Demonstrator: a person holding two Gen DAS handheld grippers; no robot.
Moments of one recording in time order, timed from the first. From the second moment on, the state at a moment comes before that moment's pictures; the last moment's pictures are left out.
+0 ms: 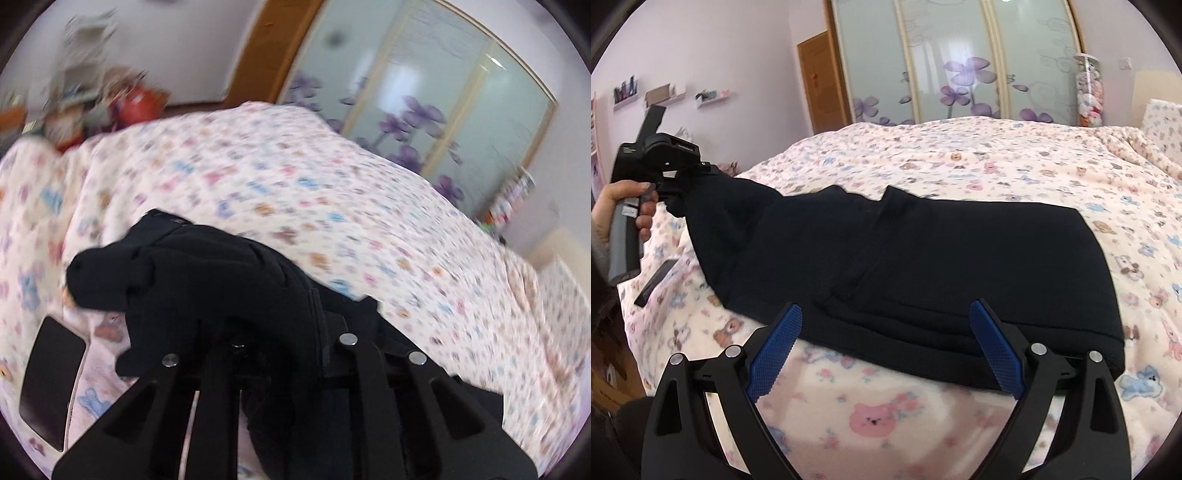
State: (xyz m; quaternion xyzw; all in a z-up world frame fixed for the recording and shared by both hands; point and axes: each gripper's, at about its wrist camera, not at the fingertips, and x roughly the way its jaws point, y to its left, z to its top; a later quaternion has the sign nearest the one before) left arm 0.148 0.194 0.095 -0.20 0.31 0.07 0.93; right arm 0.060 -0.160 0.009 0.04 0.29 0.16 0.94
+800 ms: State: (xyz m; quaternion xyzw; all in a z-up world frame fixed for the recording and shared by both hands) left arm 0.111 -0.120 0.045 0.09 0.35 -0.23 0.90; right arm 0.054 -0.301 0.003 0.26 0.30 -0.01 0.92
